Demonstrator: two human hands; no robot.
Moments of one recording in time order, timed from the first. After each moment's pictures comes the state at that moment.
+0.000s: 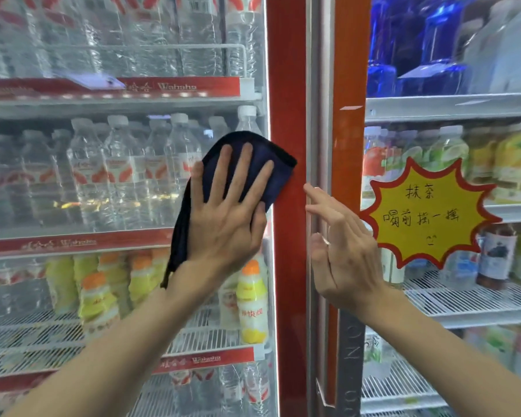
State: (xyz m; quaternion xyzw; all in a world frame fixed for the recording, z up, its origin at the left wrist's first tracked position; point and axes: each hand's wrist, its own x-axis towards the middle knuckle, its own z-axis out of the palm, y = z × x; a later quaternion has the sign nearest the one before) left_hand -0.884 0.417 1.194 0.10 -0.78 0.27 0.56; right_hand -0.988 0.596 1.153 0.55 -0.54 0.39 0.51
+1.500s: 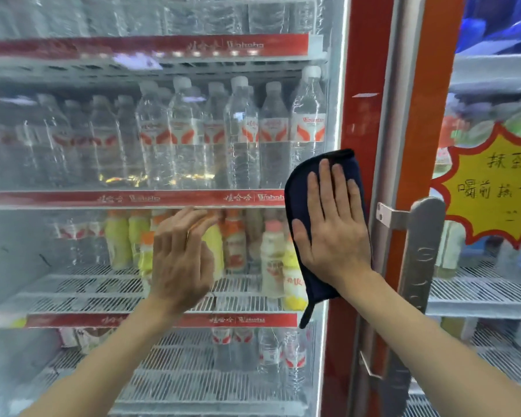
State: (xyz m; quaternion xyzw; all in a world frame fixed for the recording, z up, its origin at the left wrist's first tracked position) left_hand -0.762 0.323 1.079 0.08 -0.76 0.16 0.63; right_hand -0.960 0.499 1.110 0.43 -0.64 0.24 0.59
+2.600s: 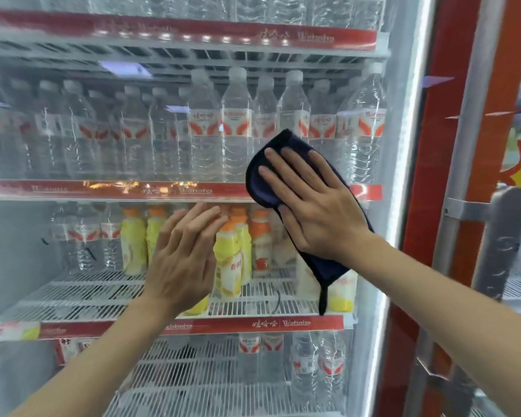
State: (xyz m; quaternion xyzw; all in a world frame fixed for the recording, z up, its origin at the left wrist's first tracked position) left_hand -0.699 0.222 1.059 0.01 -0.77 0.21 0.60; right_hand -0.878 0.416 1.145 0.54 -0.56 0.09 0.62
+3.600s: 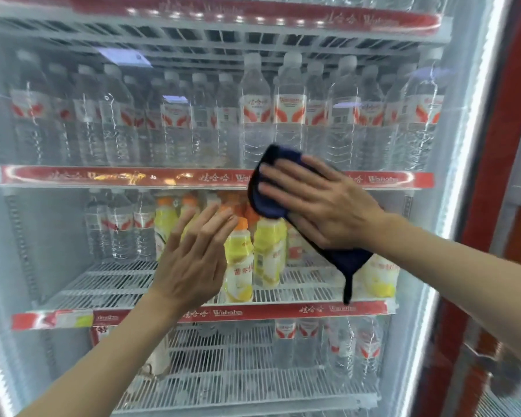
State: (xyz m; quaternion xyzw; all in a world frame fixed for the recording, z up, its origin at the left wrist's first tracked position) left_hand -0.635 0.152 1.041 -0.01 -0.77 0.27 0.59; right_hand -0.823 0.364 1.148 0.62 -0.52 -0.05 0.58
